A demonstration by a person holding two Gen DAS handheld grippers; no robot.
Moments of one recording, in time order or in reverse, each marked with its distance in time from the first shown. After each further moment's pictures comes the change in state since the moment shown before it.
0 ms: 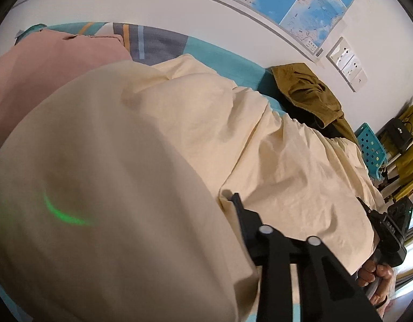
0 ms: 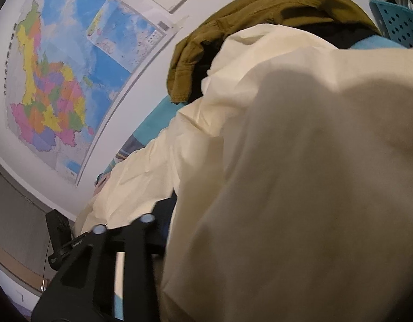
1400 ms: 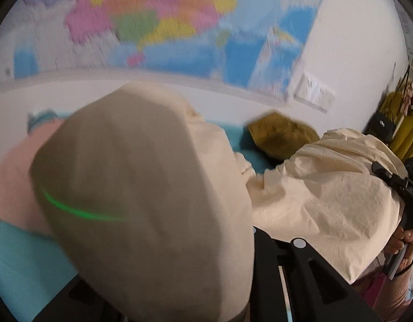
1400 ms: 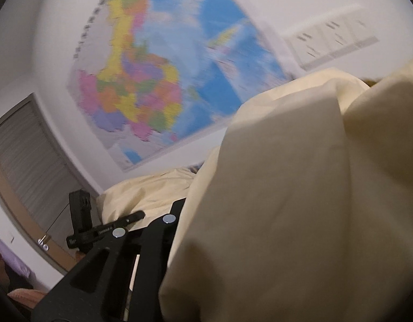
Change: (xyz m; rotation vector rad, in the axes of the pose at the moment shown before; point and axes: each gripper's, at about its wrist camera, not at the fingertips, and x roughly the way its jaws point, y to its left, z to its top) left arm -0.127 -0.005 0.052 0.186 -0.224 0.013; right arm -0.037 0.163 0.047 -0.353 -0.068 0.239
